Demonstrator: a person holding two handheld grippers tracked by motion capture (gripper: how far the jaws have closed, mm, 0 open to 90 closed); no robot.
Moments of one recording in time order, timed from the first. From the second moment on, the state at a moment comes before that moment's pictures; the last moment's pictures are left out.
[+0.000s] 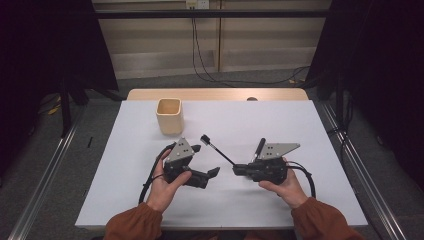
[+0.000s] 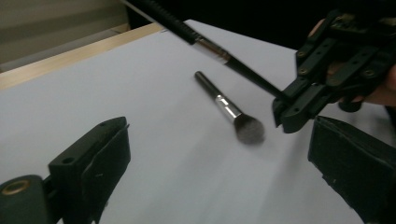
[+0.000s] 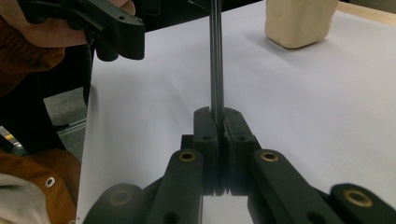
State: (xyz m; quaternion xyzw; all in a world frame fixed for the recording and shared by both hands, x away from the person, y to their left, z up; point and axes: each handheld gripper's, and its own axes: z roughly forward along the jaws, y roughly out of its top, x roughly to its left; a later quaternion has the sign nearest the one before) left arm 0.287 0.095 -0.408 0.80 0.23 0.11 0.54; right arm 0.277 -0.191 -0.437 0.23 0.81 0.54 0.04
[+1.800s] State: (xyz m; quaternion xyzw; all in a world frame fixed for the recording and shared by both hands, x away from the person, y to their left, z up) left arm 0.295 0.078 -0.407 0.74 0.26 0.02 0.62; right arm 0.275 -0.185 -0.445 0.22 0.82 0.53 0.04
